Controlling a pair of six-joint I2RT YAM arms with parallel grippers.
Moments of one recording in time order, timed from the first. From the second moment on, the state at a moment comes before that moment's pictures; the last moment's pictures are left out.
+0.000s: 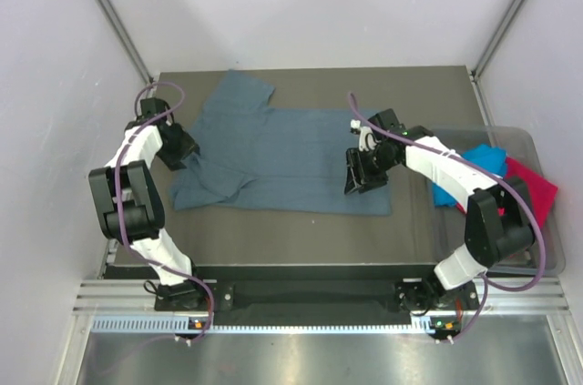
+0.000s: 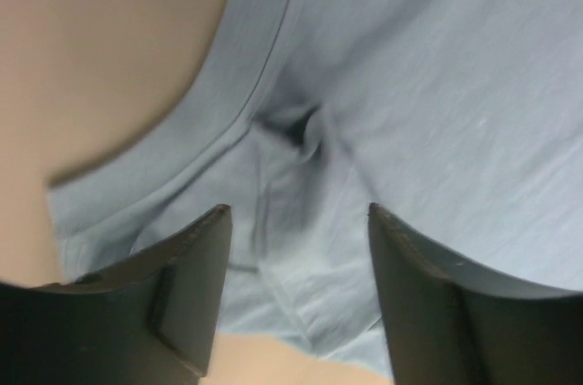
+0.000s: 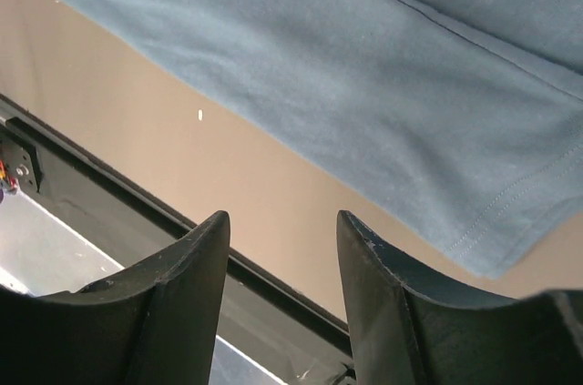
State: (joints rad) left arm 0.21 1.73 1.24 -0.63 0.09 -0.55; right arm 0.43 1.56 1.13 -0.76 -0.40 0.22
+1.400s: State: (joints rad) left arm 0.16 1.95 1.55 -0.73 0.14 -0.58; right arm 0.38 1.65 1.13 -0.77 -0.42 0.22
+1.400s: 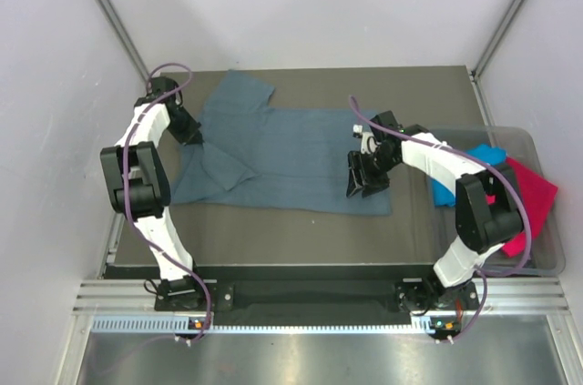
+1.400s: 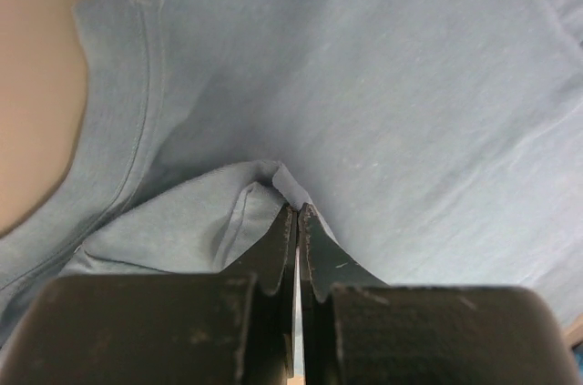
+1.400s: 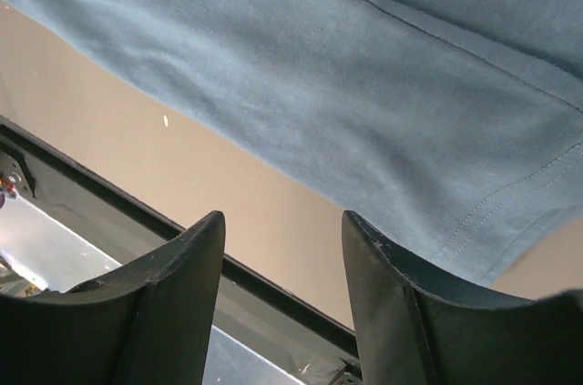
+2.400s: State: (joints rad) left arm 0.12 2.11 1.73 -0.80 0.14 -0.52; right arm 0.36 1.67 1.13 -0.77 -0.44 0.21
